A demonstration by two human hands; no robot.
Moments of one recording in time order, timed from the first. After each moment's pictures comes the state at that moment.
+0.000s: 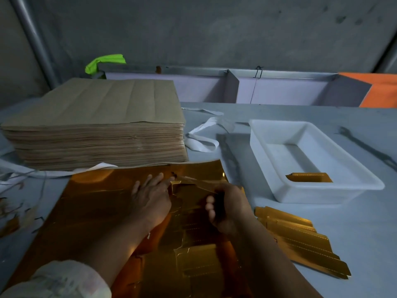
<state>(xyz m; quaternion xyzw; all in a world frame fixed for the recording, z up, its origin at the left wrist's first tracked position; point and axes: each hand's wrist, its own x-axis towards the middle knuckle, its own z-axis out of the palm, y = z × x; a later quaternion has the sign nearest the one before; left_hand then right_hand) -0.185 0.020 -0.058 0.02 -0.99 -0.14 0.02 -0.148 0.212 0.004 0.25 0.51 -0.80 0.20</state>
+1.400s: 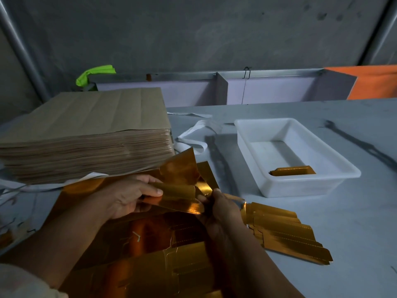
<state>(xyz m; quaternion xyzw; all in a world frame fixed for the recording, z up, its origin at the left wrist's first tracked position) -0.172 0.008 0.031 0.10 -0.76 -0.59 -0.24 -0.138 0.217 -0.007 0.32 0.38 -0.86 0.13</state>
